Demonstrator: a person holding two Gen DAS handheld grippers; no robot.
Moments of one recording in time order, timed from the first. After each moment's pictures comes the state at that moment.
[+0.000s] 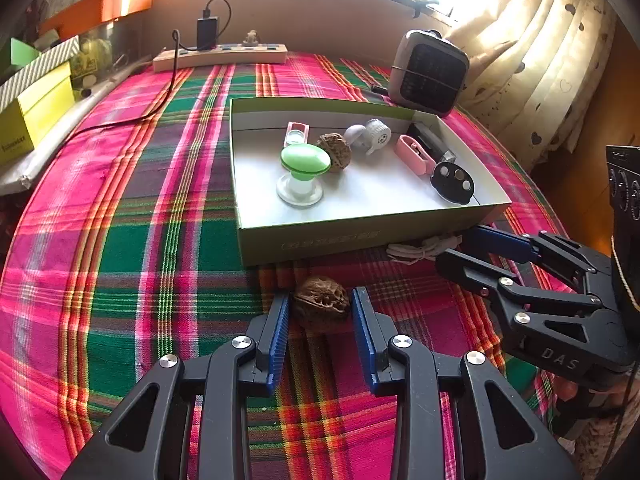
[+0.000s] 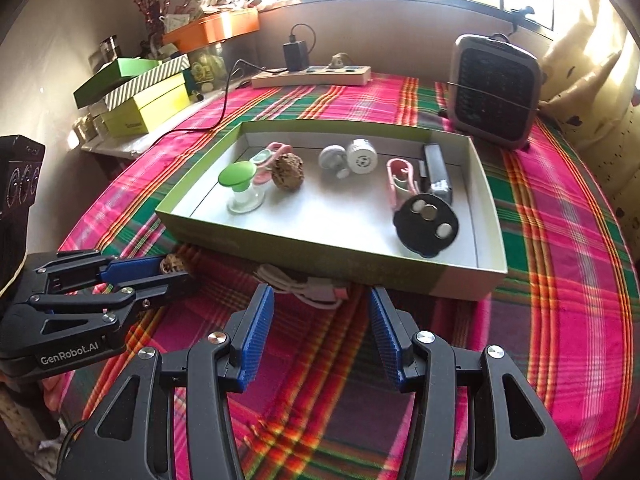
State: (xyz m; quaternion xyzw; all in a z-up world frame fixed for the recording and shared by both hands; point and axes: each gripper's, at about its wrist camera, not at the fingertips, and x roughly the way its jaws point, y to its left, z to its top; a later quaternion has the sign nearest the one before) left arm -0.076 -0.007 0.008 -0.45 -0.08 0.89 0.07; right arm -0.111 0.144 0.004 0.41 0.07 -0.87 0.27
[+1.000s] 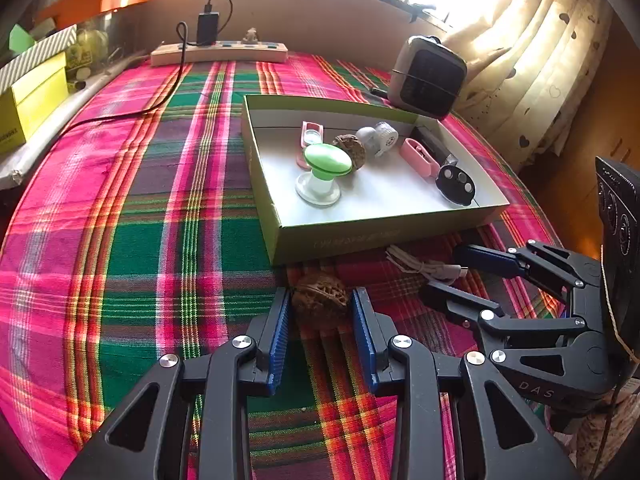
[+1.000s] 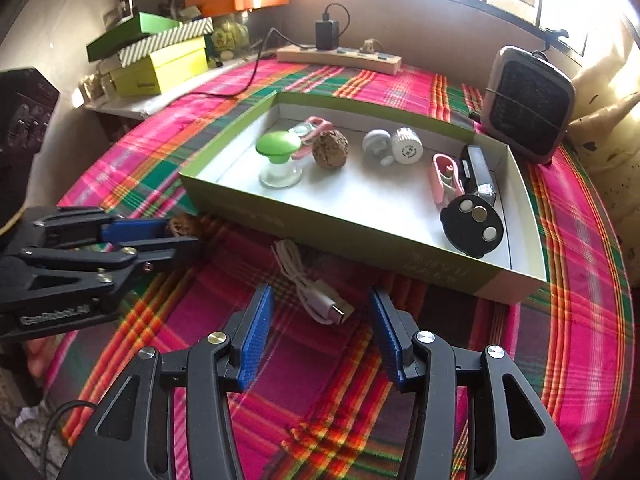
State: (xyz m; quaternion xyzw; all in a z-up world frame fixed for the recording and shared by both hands) left arm -0.076 -0.034 0.003 -0.45 -0.09 0.88 0.11; right arm -0.102 0.109 -0.005 0.43 0.14 -0.85 0.27
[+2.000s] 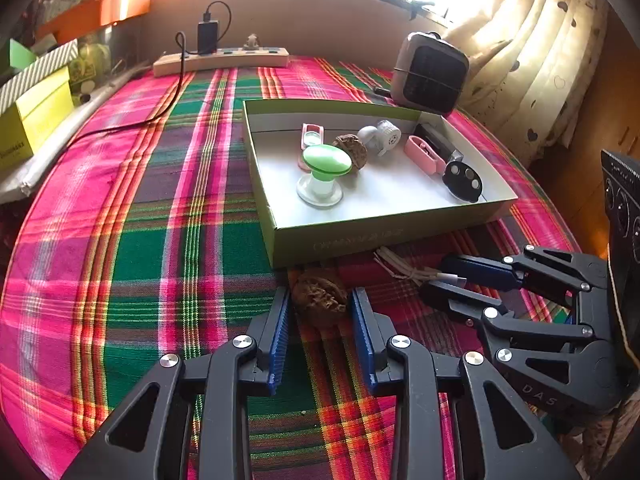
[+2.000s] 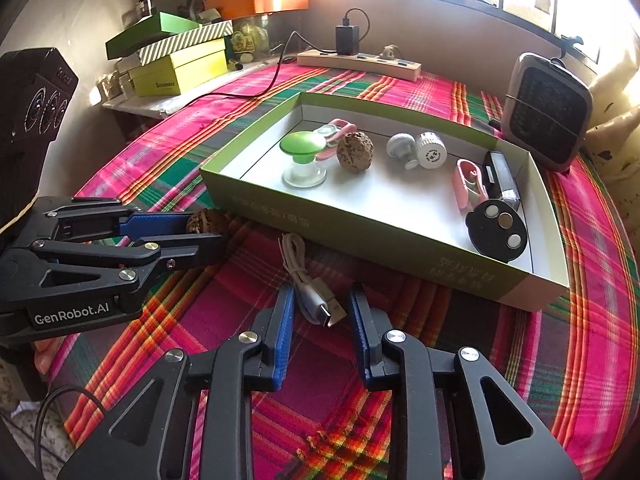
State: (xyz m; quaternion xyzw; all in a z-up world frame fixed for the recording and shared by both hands) left arm -0.076 -0.024 0.003 -0.44 -0.06 0.89 0.09; right arm -0.097 0.107 -0.008 0.41 0.13 -0.85 0.30
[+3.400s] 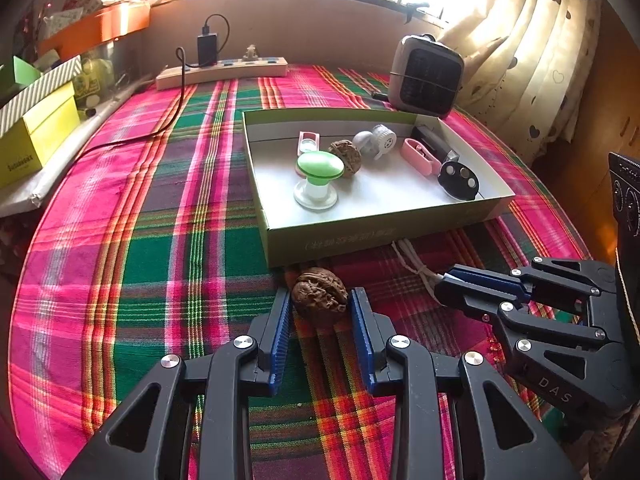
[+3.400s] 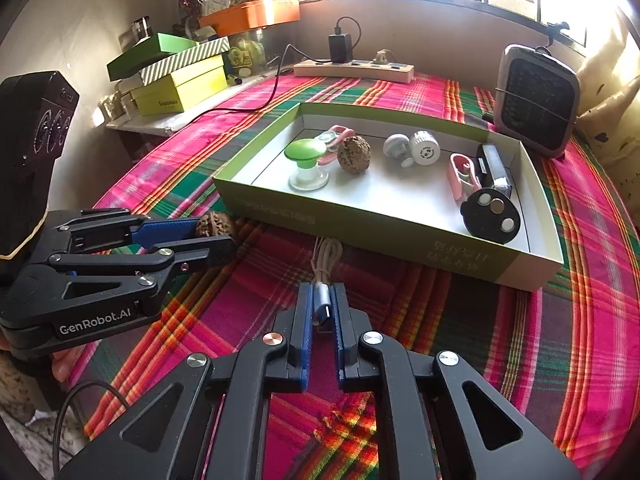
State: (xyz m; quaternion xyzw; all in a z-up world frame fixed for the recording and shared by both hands) left arm -0.068 -0.018 0.008 -0.43 -0.05 0.90 0.07; right arm -0.085 0.115 -0.001 0.41 0.09 -0.86 0.30
